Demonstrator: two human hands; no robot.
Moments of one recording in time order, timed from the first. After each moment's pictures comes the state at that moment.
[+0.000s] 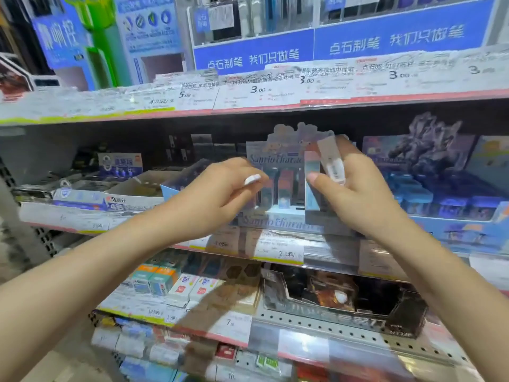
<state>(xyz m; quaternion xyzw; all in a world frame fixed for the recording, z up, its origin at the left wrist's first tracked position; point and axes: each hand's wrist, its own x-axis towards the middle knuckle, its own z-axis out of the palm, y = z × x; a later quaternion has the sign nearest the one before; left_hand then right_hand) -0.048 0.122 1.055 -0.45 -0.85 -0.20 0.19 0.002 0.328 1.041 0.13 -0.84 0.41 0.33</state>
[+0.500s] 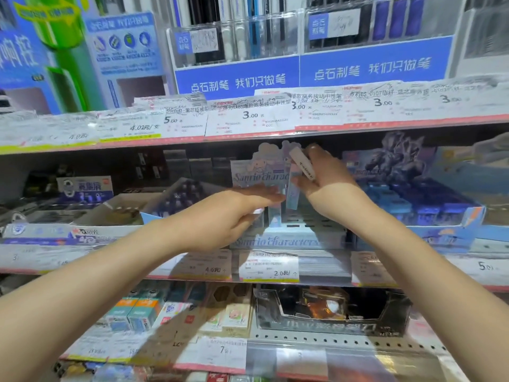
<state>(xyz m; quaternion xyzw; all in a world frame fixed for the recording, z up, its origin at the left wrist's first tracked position) -0.091 0.138 1.053 -0.54 -0.83 -0.08 0.08 -0.036 0.322 1.065 -0.05 -0.93 0.23 0.28</state>
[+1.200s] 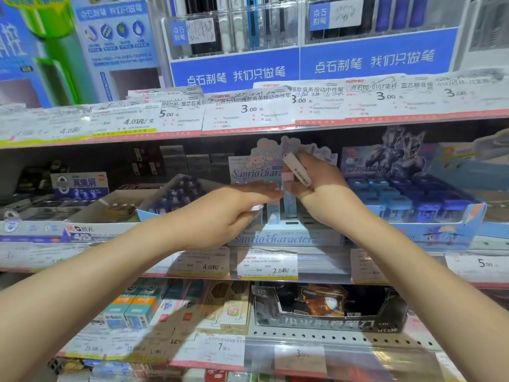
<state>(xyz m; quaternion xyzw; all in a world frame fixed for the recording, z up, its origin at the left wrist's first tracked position) -0.091 0.140 1.053 -0.53 -0.84 -0.11 0.08 -0.035 0.321 1.051 0.00 -0.92 0.28 0.27</state>
